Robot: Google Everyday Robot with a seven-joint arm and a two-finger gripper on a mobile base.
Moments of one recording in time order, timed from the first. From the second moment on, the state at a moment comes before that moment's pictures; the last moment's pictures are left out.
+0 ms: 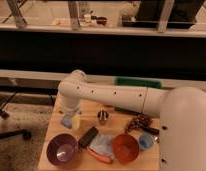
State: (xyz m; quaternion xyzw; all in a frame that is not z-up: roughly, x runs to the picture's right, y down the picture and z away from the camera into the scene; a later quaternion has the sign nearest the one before) arm -0.177 0.144 0.736 -0.28 -0.27 -0.31 0.87
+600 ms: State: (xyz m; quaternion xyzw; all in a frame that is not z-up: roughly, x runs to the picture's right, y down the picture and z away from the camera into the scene) arm -0.165 0.117 0.737 -0.31 -0.29 -0.26 0.87
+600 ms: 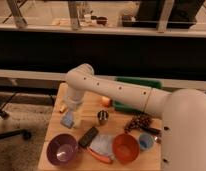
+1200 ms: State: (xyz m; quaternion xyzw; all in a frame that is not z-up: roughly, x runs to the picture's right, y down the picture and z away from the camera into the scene) arm -0.144 0.103 0.743 -0.32 -0.29 -0.23 0.87
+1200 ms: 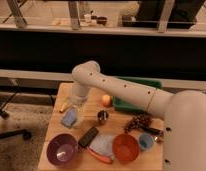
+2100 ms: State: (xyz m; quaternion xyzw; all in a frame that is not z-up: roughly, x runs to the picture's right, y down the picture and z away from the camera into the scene) arm -0.107 0.089 0.744 -0.34 -0.29 -0.22 0.87
